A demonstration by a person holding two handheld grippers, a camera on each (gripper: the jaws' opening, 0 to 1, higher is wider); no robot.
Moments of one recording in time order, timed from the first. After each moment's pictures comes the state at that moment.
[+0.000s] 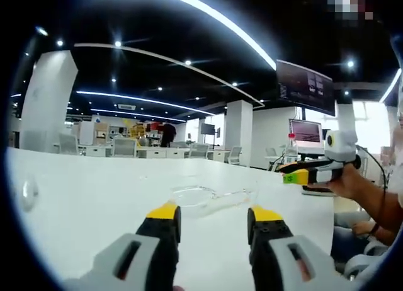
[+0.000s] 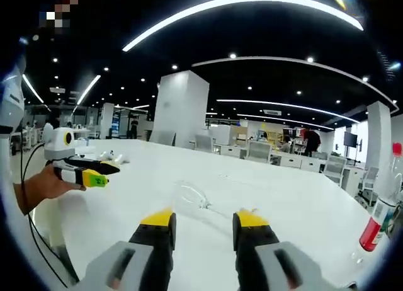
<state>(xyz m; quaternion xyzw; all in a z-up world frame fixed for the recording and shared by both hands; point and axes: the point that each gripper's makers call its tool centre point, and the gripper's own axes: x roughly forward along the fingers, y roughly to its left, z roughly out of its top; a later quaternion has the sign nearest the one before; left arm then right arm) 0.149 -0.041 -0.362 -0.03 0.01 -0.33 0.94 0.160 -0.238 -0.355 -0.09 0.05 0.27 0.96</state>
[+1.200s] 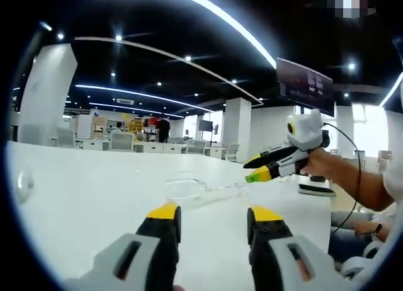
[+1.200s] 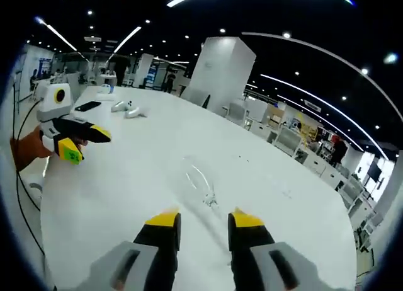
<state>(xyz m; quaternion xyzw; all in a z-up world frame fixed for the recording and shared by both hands) 0.147 -0.052 -0.371 -0.04 0.02 -0.34 0.94 0.235 -0.205 -0.375 -0.25 0.15 0.36 0.89</state>
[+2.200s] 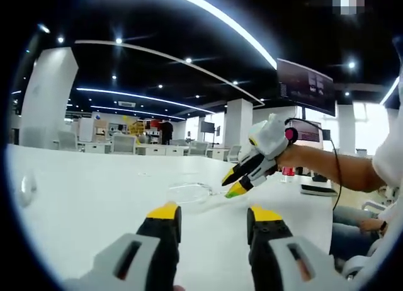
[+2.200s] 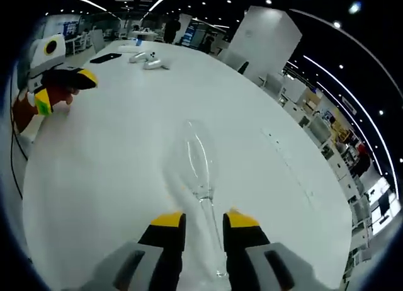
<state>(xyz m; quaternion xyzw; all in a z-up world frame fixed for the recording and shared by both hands) 0.147 -0.044 -0.364 -0.04 0.01 -0.33 0.94 0.279 -0.187 -0.425 -0.37 0.25 0.41 0.79</state>
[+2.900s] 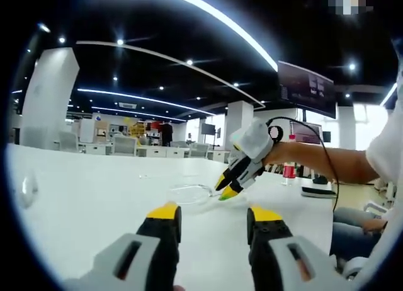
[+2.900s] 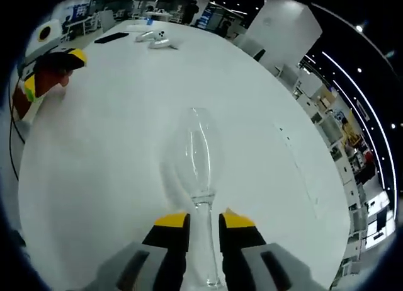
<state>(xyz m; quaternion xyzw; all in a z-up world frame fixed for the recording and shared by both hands) 0.149 -0.040 -0.358 -0.04 0.01 -0.33 0.94 0.301 -0.182 -0.435 -0.42 0.30 0.43 0.74</state>
